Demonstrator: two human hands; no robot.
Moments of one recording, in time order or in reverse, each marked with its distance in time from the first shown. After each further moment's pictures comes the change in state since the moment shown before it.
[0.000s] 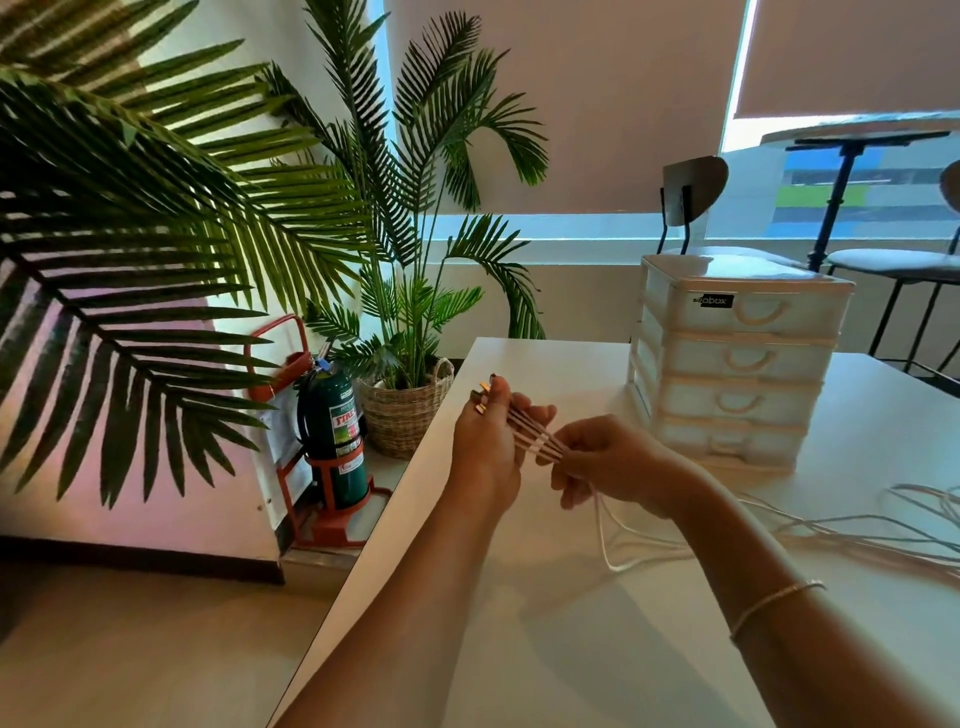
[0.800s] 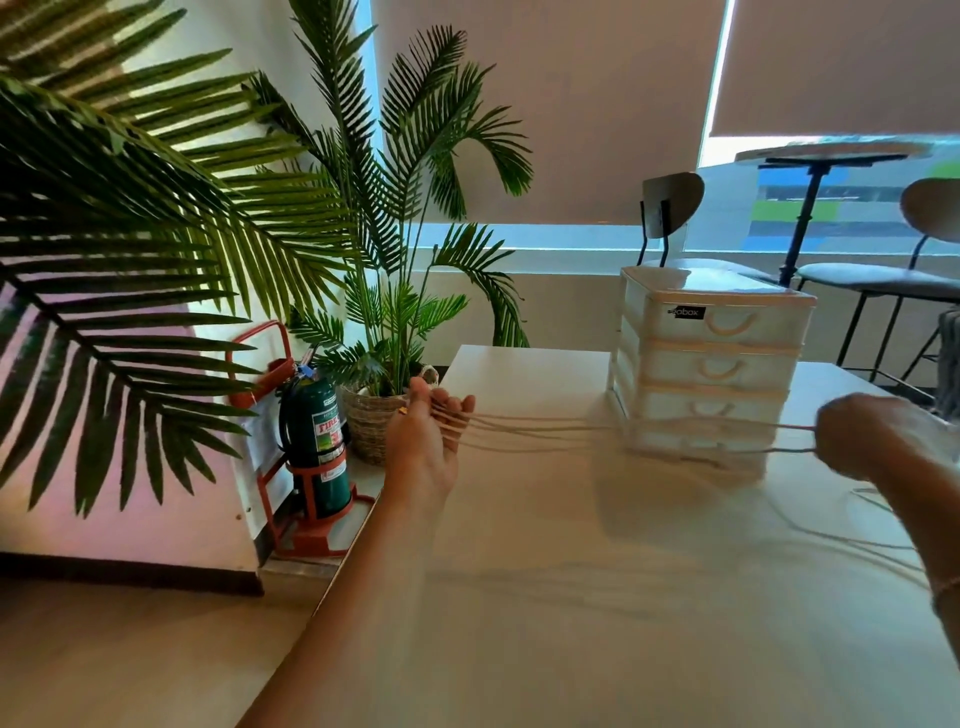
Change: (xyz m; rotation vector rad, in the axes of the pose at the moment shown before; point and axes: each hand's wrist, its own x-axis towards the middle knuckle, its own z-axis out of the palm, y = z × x) left_hand 0.014 0.024 -0.023 -0.258 0.101 0.090; right_hand -0.030 0.128 -0.205 -1.208 0.244 0.636
